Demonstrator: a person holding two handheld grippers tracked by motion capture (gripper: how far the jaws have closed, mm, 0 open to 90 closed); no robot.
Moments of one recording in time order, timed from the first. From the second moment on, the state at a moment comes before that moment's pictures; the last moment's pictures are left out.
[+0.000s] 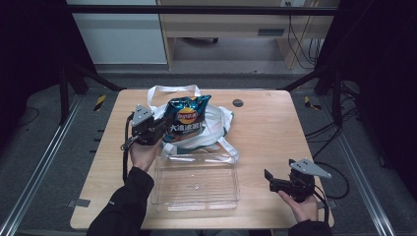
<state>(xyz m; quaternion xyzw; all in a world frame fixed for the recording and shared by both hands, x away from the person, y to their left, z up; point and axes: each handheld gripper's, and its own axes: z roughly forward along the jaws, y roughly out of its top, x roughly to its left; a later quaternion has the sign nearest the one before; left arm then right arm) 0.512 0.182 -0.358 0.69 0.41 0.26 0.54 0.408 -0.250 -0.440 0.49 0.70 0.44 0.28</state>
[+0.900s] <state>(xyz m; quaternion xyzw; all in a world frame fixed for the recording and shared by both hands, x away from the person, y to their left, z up) 0.466 0.183 -0.311 0.68 0.34 0.28 0.59 0.407 -0.250 -0.440 0.49 0.70 0.44 0.27</state>
